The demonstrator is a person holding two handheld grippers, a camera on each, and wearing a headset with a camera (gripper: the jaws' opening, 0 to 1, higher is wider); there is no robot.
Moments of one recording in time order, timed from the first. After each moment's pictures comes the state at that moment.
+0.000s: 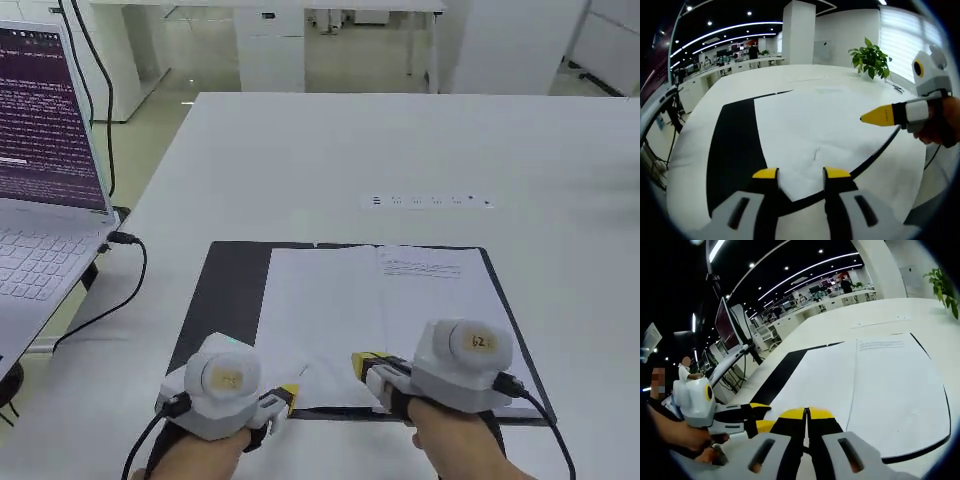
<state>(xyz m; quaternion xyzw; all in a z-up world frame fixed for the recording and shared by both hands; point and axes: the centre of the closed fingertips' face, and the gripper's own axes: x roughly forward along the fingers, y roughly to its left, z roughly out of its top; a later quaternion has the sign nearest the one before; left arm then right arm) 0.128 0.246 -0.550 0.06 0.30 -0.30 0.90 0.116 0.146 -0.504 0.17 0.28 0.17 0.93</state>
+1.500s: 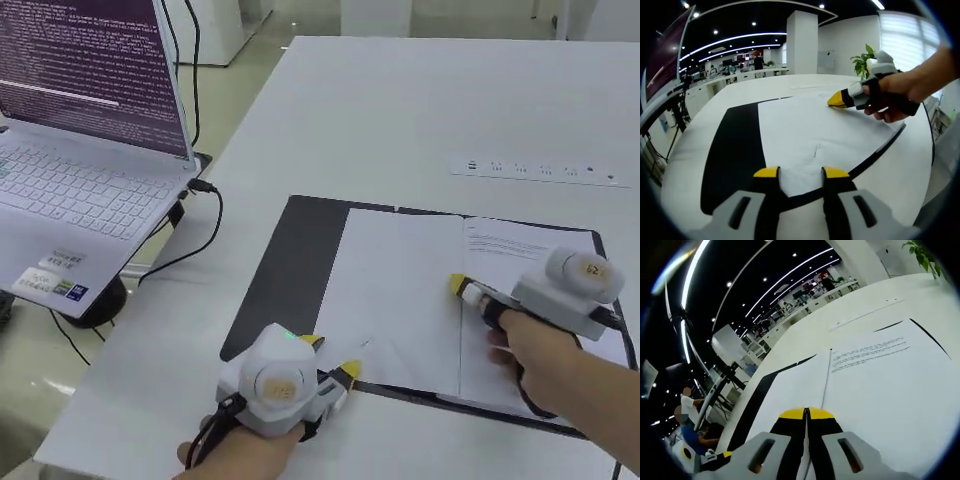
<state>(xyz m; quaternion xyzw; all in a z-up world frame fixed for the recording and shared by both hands) 0.126 0.250 -0.557 0.05 0.25 -0.28 0.93 0.231 0.094 -0.541 0.28 0.28 0.13 0.91</state>
